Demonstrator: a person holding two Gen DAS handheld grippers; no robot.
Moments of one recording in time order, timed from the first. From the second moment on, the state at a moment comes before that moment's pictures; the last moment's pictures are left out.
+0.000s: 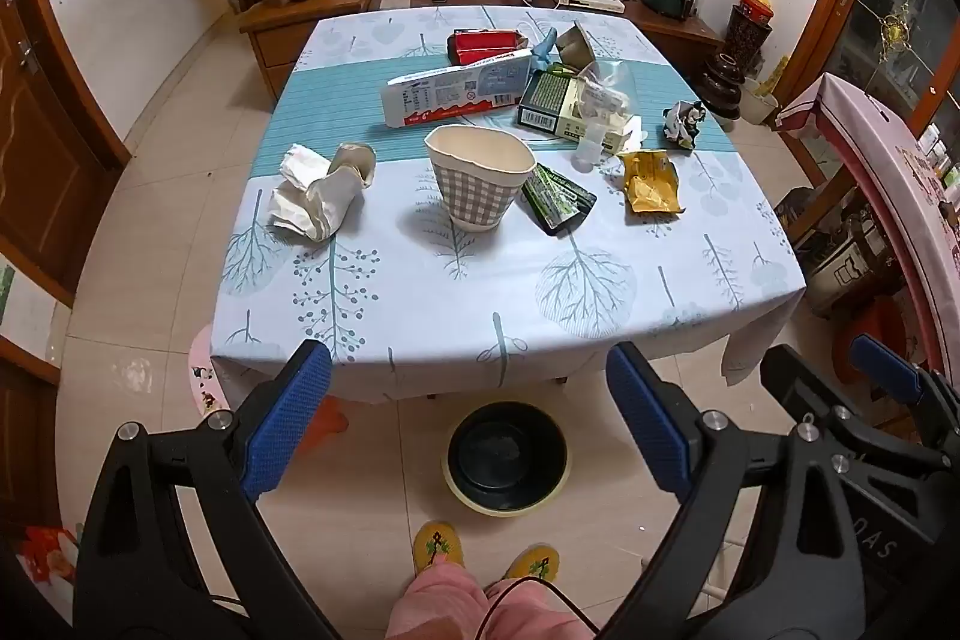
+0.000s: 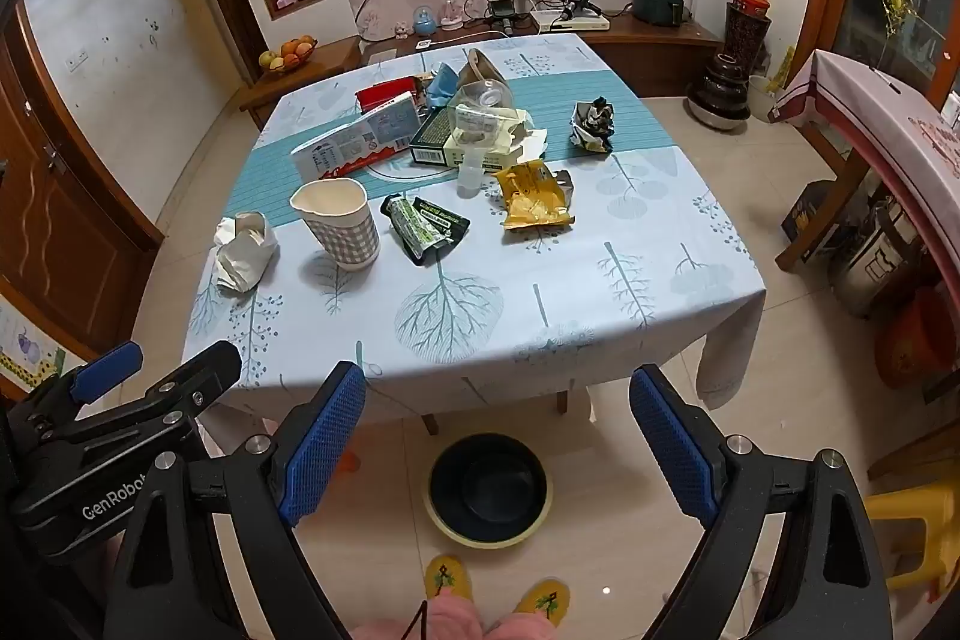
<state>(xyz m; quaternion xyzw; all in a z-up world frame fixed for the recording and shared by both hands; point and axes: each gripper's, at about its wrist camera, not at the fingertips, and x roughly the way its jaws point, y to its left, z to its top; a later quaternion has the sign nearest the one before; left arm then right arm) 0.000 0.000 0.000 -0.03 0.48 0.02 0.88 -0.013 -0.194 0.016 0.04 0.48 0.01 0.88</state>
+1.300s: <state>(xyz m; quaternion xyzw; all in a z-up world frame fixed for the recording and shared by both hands) -0.011 0.006 0.005 -0.02 0.48 0.03 0.88 -0.025 -0.186 0.021 0.03 0.47 0.01 0.88</state>
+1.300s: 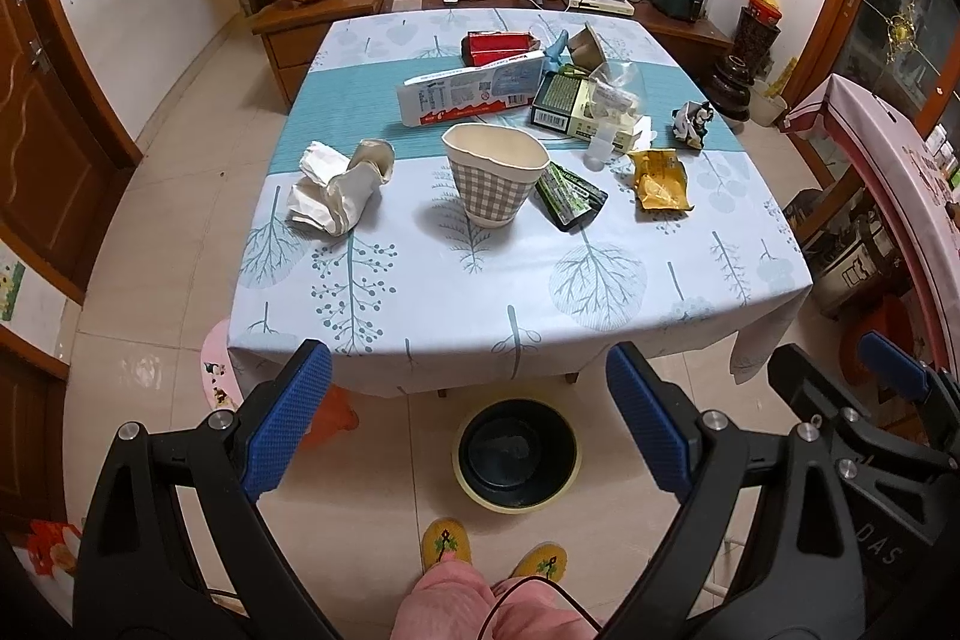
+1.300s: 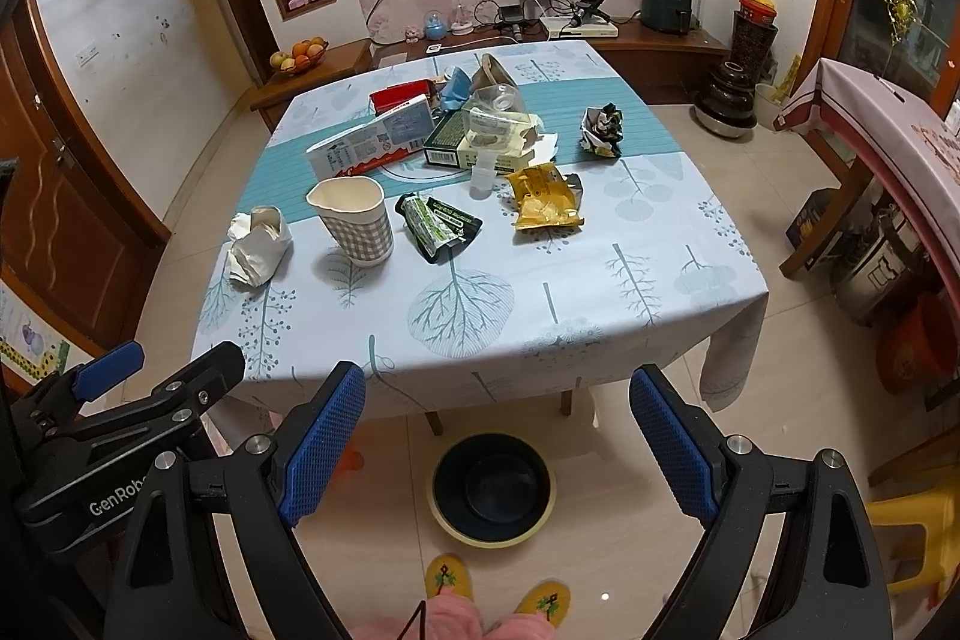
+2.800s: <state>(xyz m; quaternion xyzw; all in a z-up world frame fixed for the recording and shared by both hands) -0.018 -0.002 0.004 -0.02 0.48 0.03 0.88 -0.029 -0.194 0.022 0.03 0.47 0.02 0.88</state>
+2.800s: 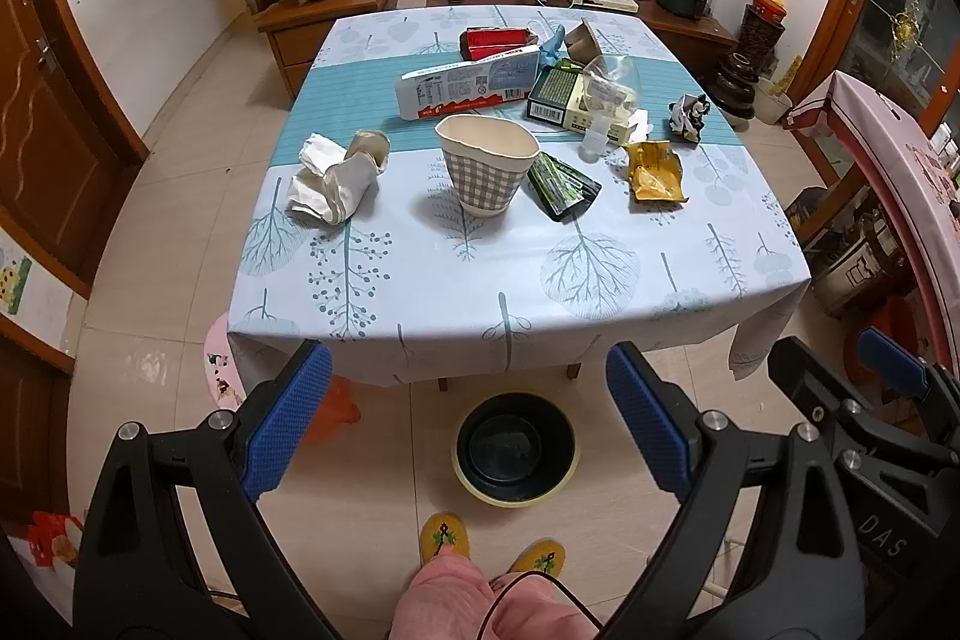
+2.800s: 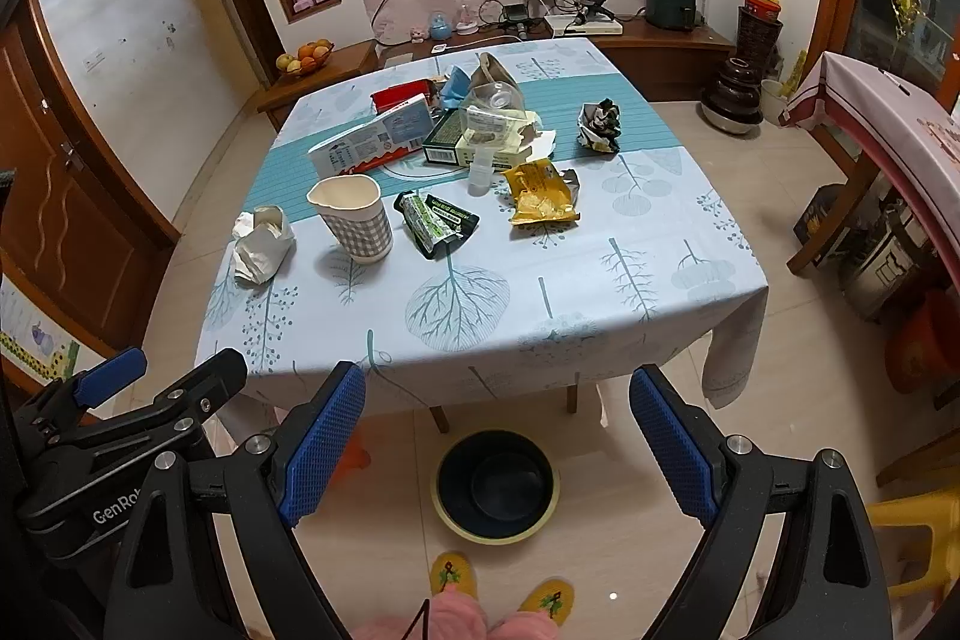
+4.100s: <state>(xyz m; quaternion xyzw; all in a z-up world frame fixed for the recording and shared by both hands) 0.151 0.173 -0.059 0.00 0.53 0.00 0.85 0.163 -0.020 -0.039 -0.06 0.49 0.09 0.87</state>
